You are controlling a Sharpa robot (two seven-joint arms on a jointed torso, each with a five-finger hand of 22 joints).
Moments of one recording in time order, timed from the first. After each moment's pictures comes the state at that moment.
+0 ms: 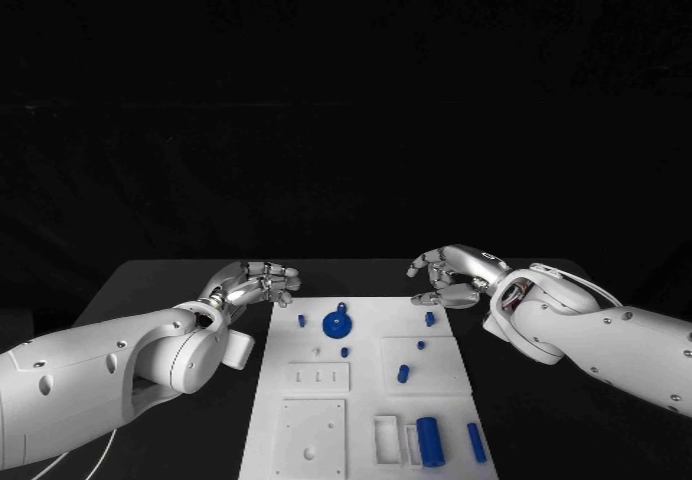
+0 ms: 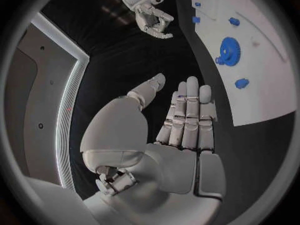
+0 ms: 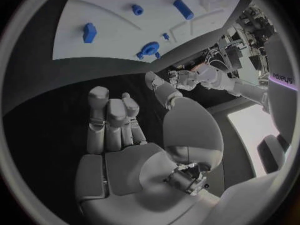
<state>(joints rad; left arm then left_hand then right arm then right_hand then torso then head) 1.36 -0.85 -0.18 1.46 -0.10 -0.39 0.33 1.13 -0.12 0.52 -0.25 0.12 0.79 0.18 0.34 0.42 1.17 0.11 0.19 0.13 1.05 0.05 0.52 0.65 0.05 0.81 -0.04 0.58 1.31 1.28 -0.83 0.02 1.38 -1.36 -0.35 0.08 1.01 -0.19 0.56 -0.28 0.17 0.81 0.13 0.31 0.43 1.10 0.04 1.18 1.17 1.30 -0.07 1.28 1.00 0.19 1.24 -0.07 0.91 1.31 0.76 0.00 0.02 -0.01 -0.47</state>
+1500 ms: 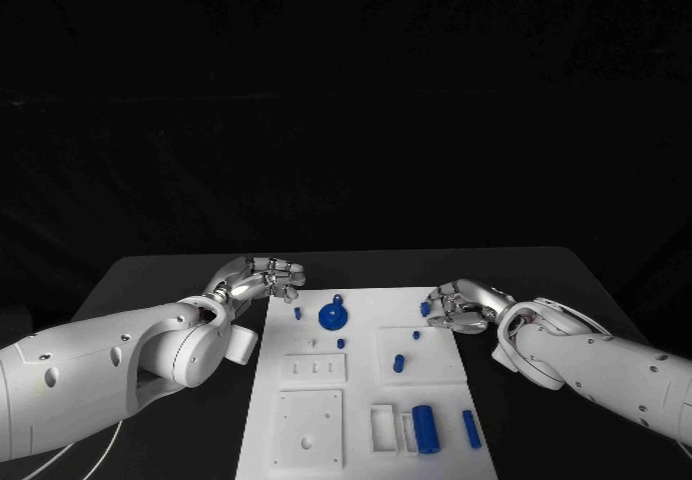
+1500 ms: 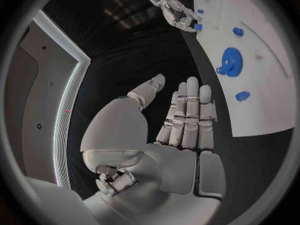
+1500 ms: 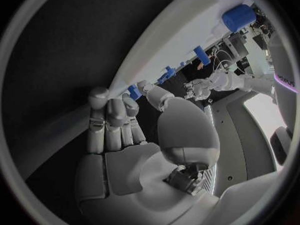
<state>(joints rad) 1.35 -0.85 -0.18 1.47 -0.10 -0.36 0.33 1.12 -0.11 0.52 -0.25 0.12 0.80 0.18 0.34 0.41 1.14 0.13 0.17 0.12 1.05 0.05 0.52 0.65 0.05 0.81 -0.04 0.58 1.31 1.14 -0.75 0.02 1.13 -1.23 -0.32 0.18 1.07 -0.13 0.62 -0.20 0.07 0.82 0.13 0.29 0.41 1.09 0.04 1.18 1.16 1.30 -0.07 1.27 1.01 0.19 1.24 -0.06 0.89 1.31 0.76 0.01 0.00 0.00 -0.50</state>
